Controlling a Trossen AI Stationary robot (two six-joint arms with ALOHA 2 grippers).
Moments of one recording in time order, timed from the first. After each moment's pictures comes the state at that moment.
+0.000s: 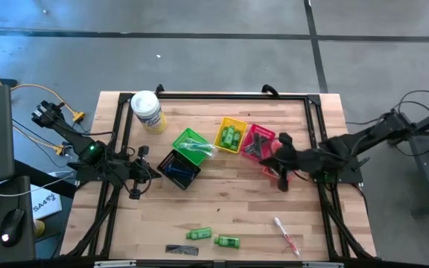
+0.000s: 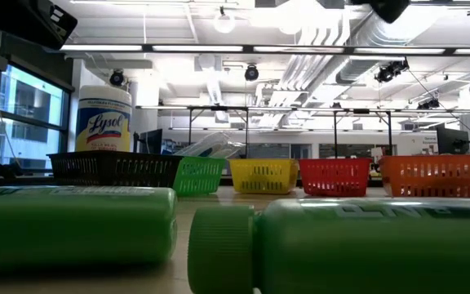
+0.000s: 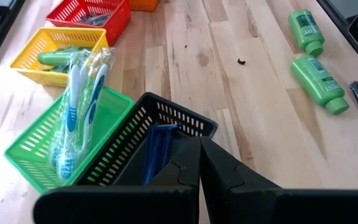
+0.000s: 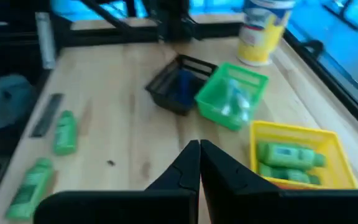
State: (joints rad) left arm -0.63 0.72 0.66 -0.61 -0.50 -0.27; right arm 0.38 1.00 0.90 -0.46 0.45 0.30
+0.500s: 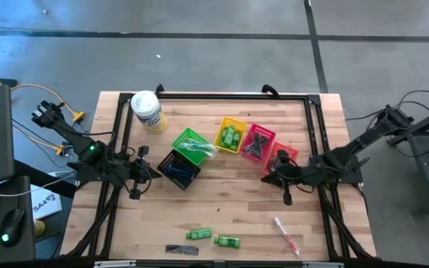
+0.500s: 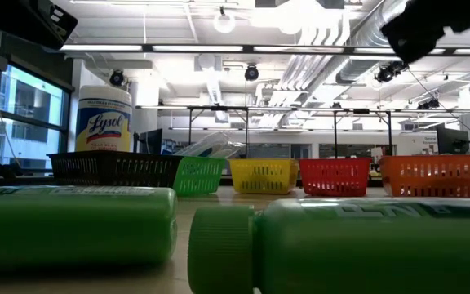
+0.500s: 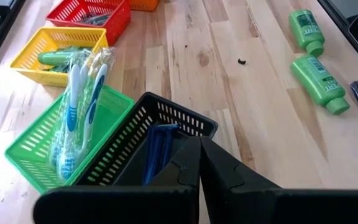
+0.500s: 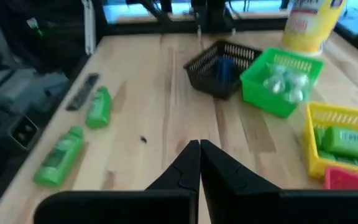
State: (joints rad) left arm -0.63 0.72 0.66 -0.61 -0.51 -0.27; right arm 0.54 0.92 0.52 -0.03 0.46 0.29
